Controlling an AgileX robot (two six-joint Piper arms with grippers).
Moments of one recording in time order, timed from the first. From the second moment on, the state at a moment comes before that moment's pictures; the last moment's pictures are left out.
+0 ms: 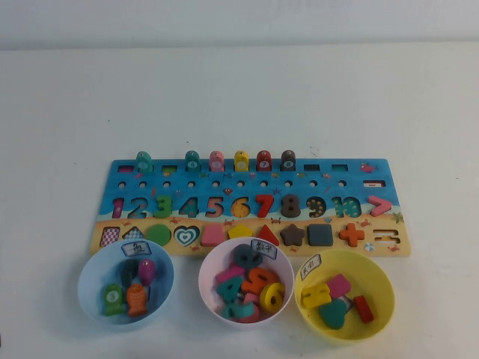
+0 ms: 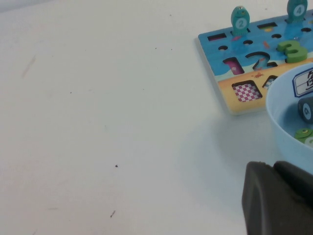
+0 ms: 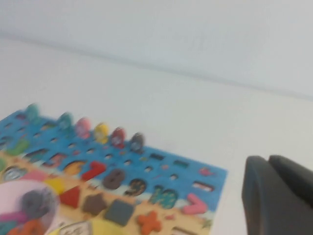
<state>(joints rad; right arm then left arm) 0.48 0.37 -0.39 -0.15 0.28 0.15 -0.10 -0.01 0.03 0.02 0.37 0.13</state>
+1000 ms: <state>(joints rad) -0.01 -0.01 0.03 0.25 0.21 -0.06 -0.10 -0.01 0.03 0.02 0.37 0.13</state>
